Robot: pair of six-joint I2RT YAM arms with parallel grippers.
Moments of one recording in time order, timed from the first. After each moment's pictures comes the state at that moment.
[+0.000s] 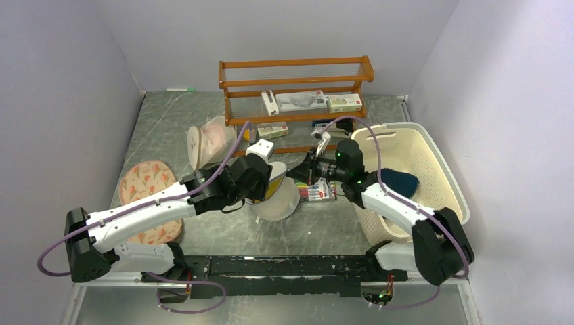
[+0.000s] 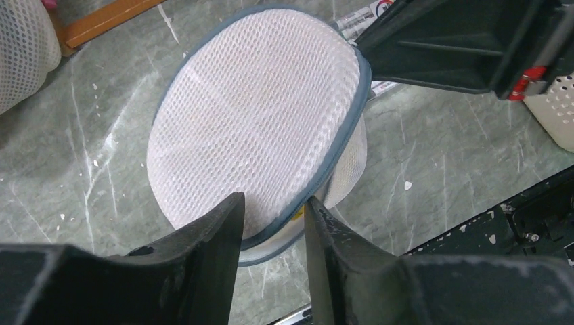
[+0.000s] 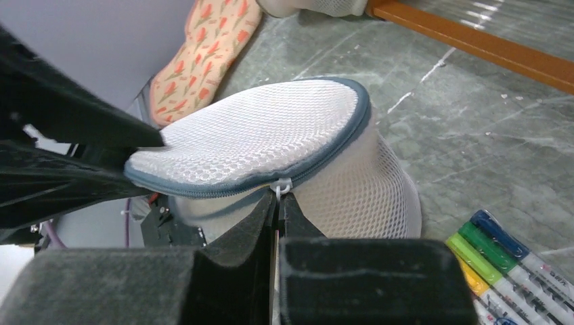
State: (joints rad) left arm -1.07 1.21 1.09 -0.64 -0.41 -0.50; right arm 0.48 1.30 0.62 0.36 -0.67 0.42
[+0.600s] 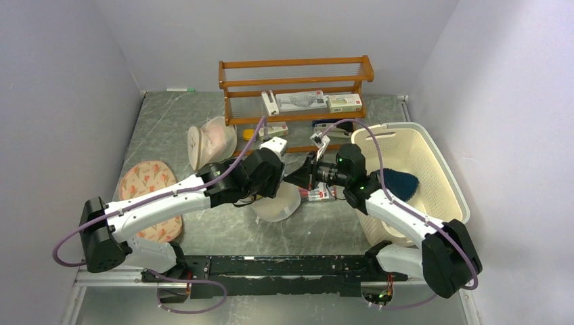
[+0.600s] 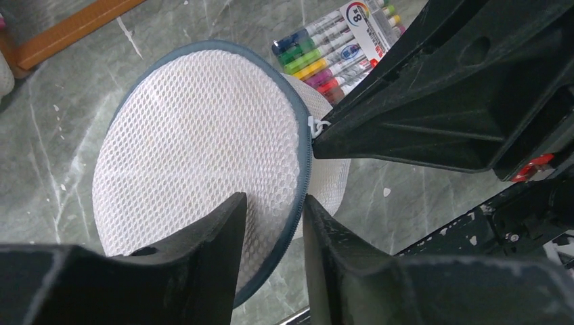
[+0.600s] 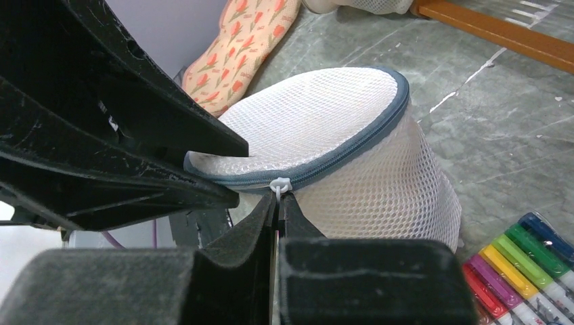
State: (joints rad) left arm -1.07 1.34 1.17 -0.60 -0.34 -0.48; right arm 0.53 1.17 0.59 0.32 -0.68 0.47
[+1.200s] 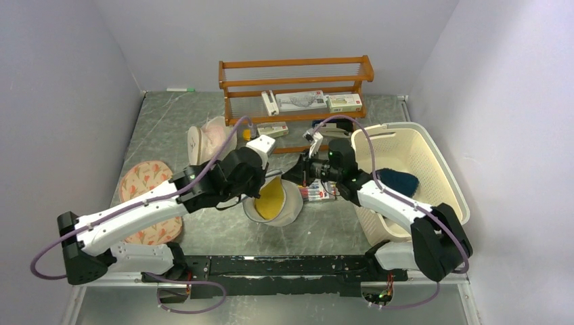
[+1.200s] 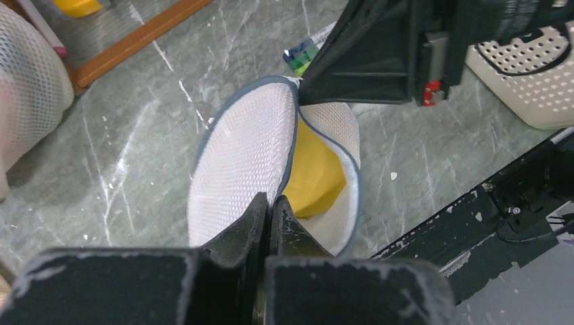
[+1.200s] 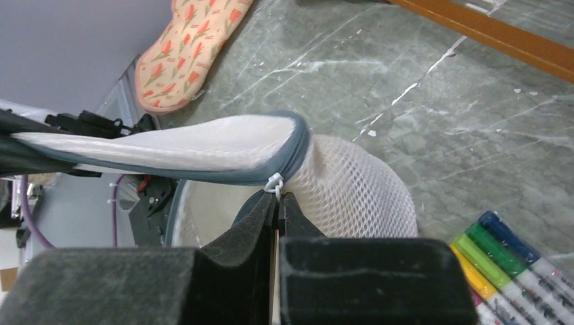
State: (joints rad) left arm -1.07 1.20 1.18 -0.68 -0.35 -0.40; right arm 0.54 1.28 0.66 0.26 -0.61 0.38
